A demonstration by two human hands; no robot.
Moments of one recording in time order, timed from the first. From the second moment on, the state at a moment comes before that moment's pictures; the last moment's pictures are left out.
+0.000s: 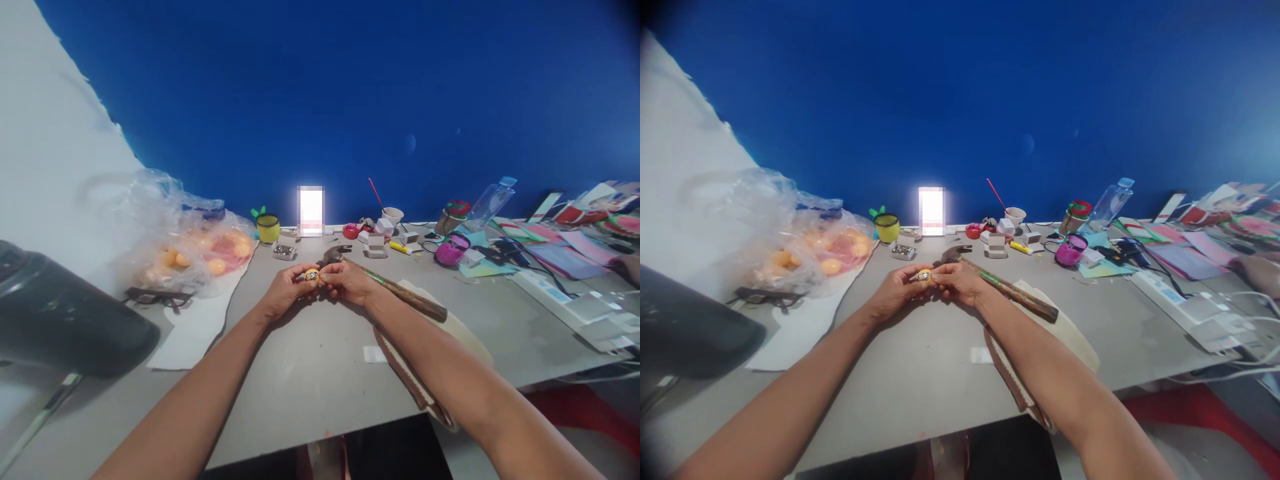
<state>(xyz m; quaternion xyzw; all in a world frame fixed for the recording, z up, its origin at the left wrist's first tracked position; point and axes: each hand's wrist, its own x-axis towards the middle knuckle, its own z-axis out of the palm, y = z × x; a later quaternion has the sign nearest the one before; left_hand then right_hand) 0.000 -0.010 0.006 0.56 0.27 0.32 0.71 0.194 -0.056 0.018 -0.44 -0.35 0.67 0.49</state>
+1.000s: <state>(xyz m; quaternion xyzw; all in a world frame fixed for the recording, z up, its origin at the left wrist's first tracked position) -0.001 -0.013 0.010 0.54 0.26 0.32 0.74 0.188 -0.059 0.019 -0.45 -0.38 0.64 0.50</state>
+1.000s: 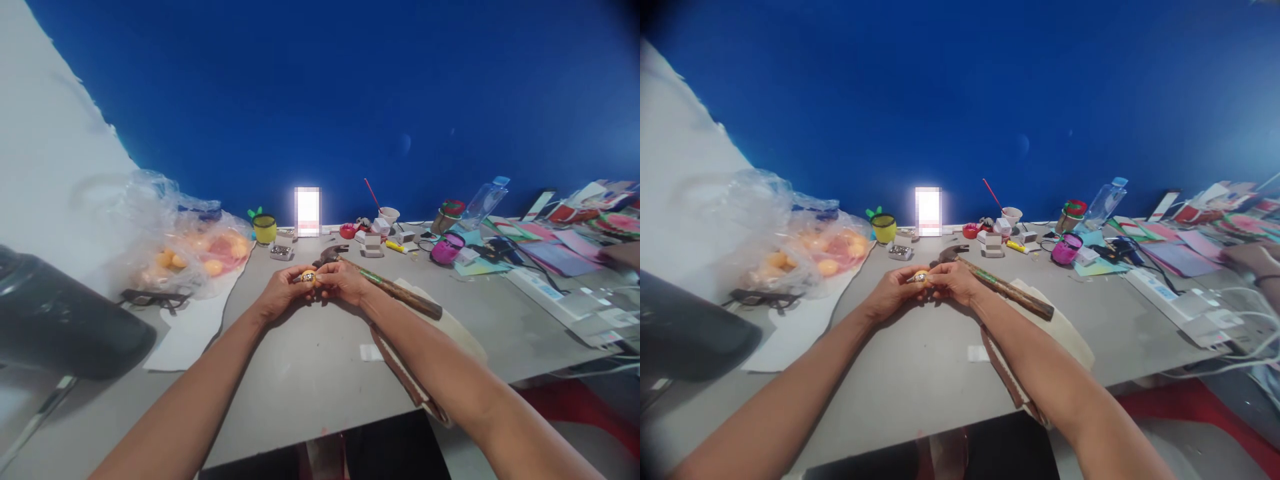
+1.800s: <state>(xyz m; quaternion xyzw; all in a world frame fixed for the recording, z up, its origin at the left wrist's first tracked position) -0.003 -0.008 0.008 0.54 0.25 0.31 0.74 0.188 -0.060 0.017 -0.42 -0.39 0.65 0.51</state>
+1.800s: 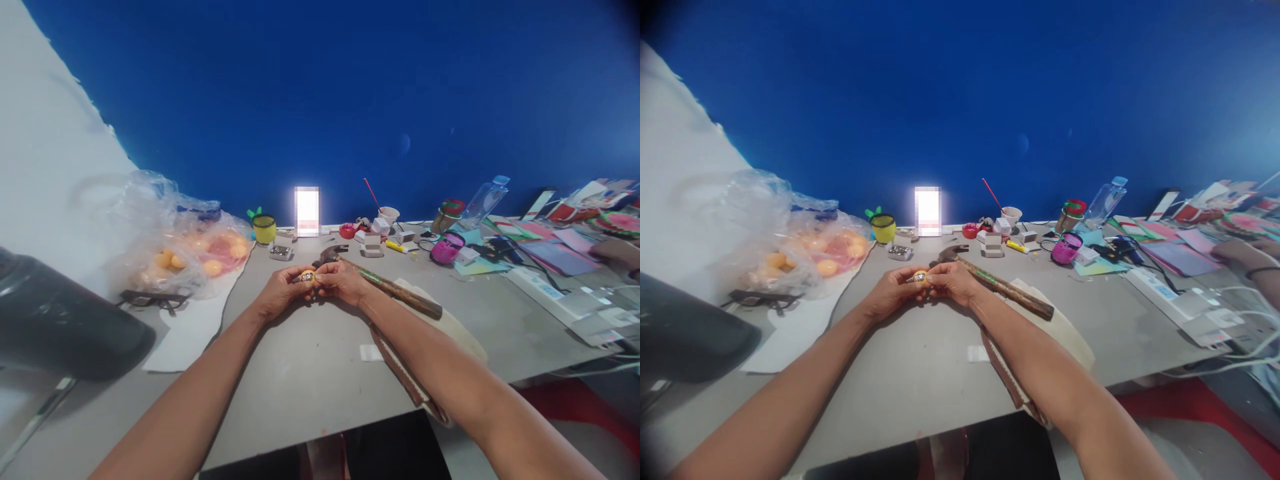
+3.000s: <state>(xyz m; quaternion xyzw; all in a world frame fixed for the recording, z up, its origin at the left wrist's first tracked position) 0.002 -0.011 0.015 0.53 0.30 0.40 0.69 0.220 -0.061 0.030 -0.79 -0.60 -0.03 0.11</state>
